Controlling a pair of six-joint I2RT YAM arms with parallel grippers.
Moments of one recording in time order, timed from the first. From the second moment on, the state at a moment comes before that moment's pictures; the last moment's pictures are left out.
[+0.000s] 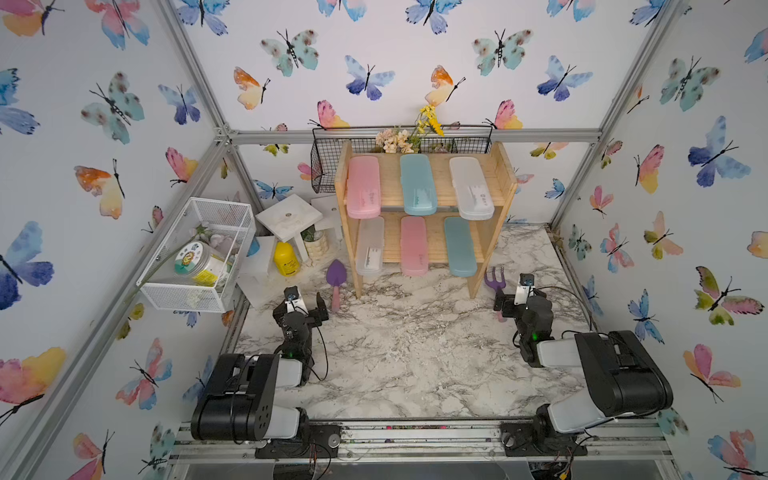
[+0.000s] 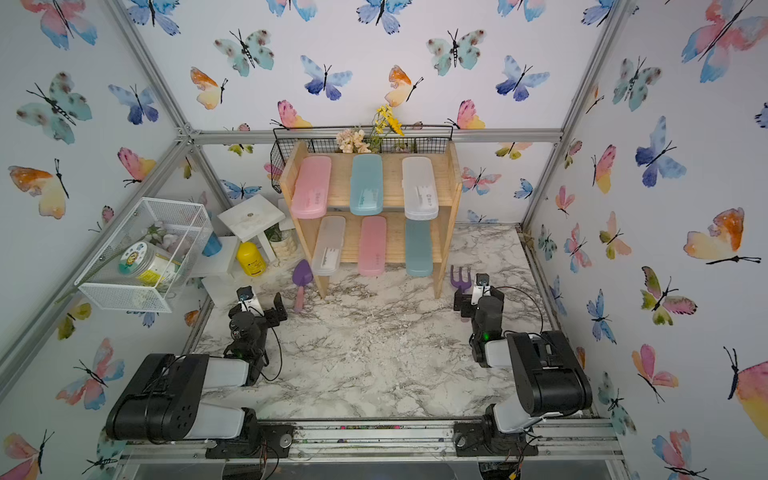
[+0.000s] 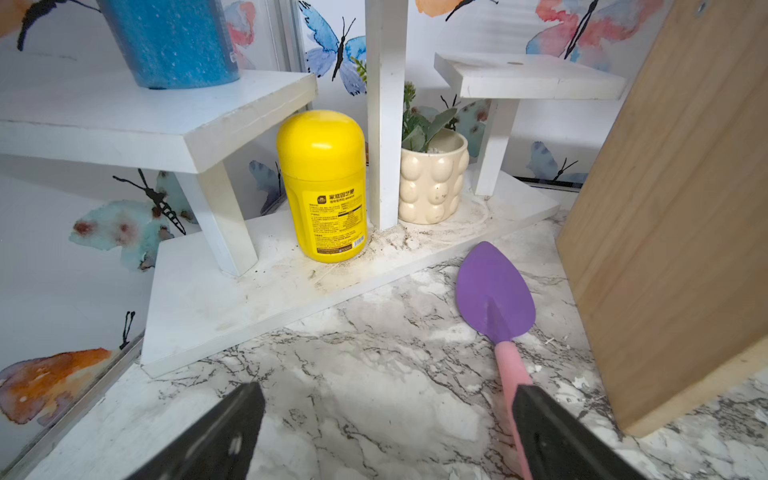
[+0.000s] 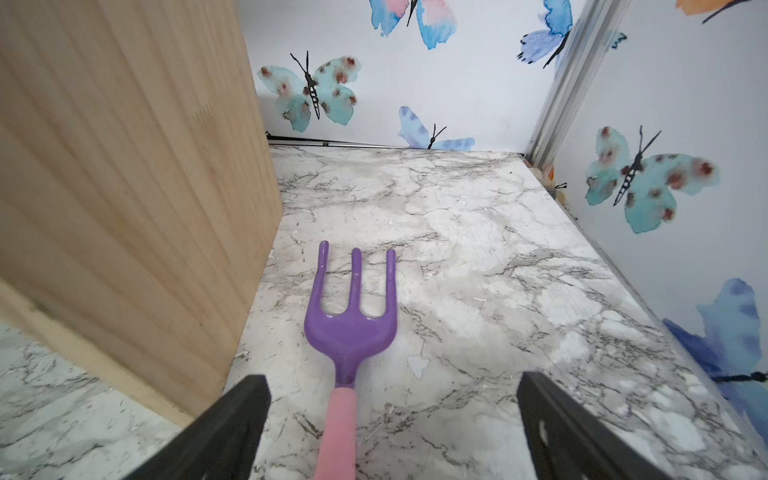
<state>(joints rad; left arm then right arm) -0.06 1.41 0.19 1.01 -0.25 -0.08 0.12 1.54 0.33 0.93 0.16 -0.05</state>
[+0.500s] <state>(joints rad) -0.06 1.41 0.19 1.01 -0.25 -0.08 0.11 1.56 0.36 0.91 0.15 -0.04</state>
